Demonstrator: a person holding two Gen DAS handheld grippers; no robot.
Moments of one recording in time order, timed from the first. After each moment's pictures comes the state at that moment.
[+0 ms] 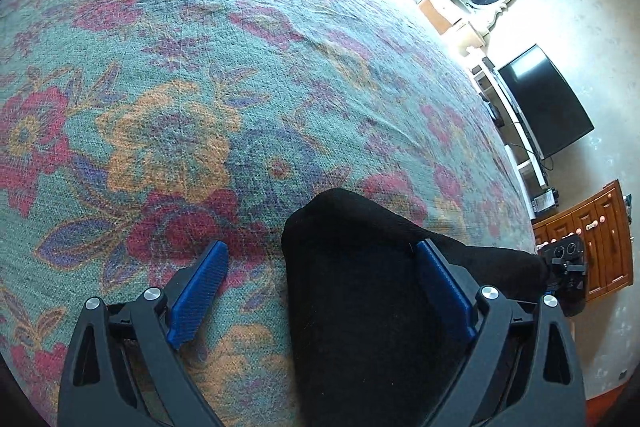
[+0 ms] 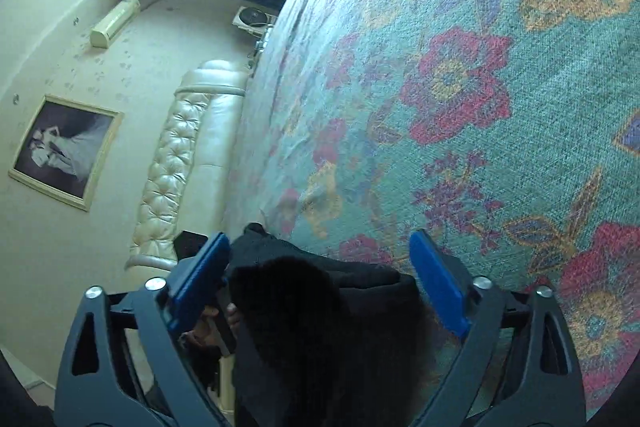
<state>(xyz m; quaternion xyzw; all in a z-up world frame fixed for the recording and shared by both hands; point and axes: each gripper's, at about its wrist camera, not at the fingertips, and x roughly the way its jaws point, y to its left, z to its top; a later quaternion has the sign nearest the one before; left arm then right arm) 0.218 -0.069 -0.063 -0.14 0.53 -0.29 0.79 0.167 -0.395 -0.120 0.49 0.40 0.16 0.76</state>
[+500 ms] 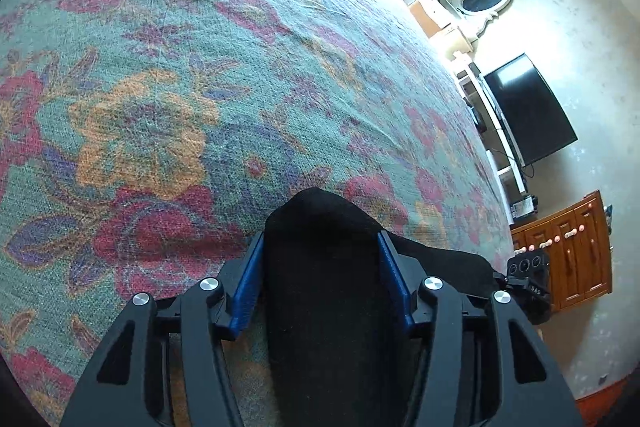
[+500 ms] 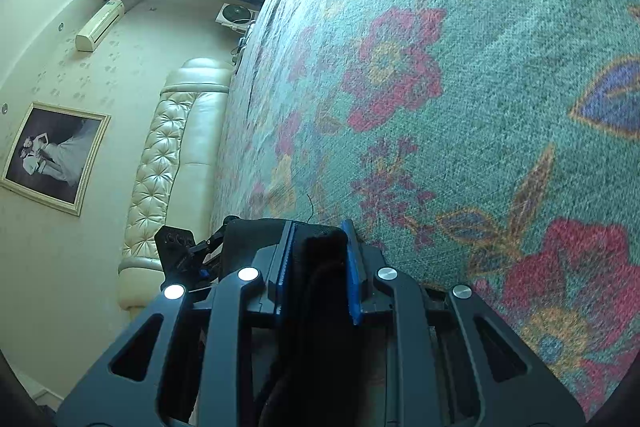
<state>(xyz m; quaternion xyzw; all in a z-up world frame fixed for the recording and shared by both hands) 0.239 -0.067 -0.069 -0.20 0.54 -0.32 0.75 0.158 -0.410 -0.147 0.52 0.40 0.15 0.74</state>
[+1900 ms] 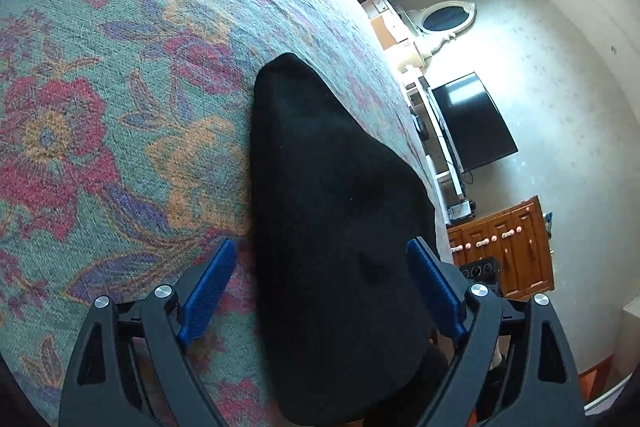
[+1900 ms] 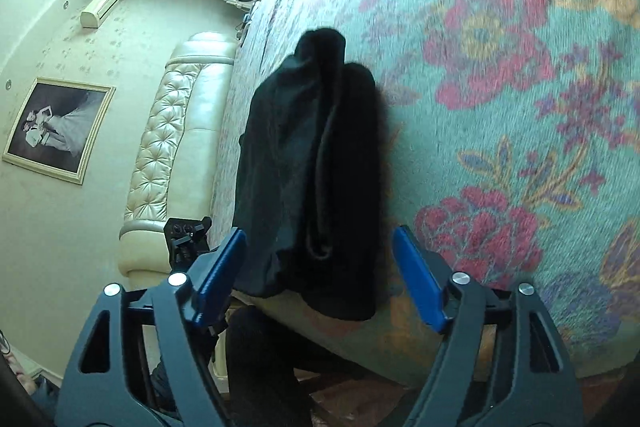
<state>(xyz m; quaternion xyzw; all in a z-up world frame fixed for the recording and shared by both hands) 0.147 -0.005 -0.066 -0.30 0.51 -0.38 0.71 0.038 -0.383 -0.106 0.49 0.43 0.17 0.74</state>
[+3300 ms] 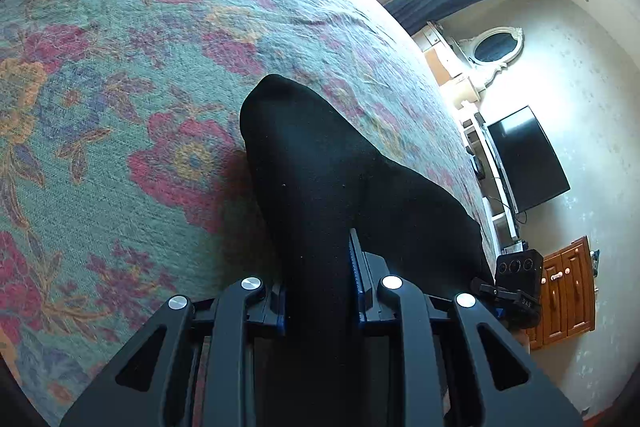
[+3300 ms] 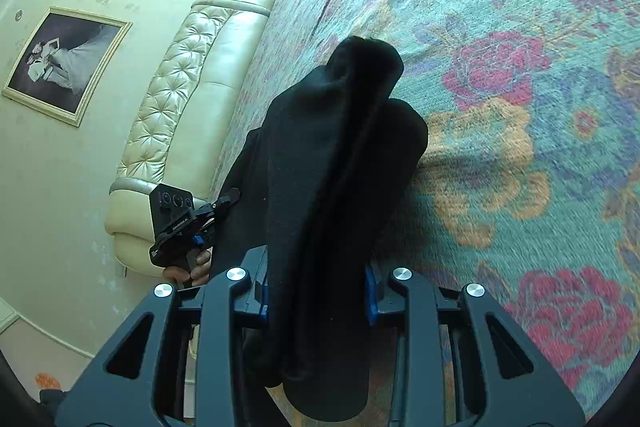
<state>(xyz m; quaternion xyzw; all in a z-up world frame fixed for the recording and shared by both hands) 0.235 0.069 -0.059 -0.26 0.51 -0.28 0.77 0.240 -0.272 -0.099 0.41 0.46 0.26 0.74</state>
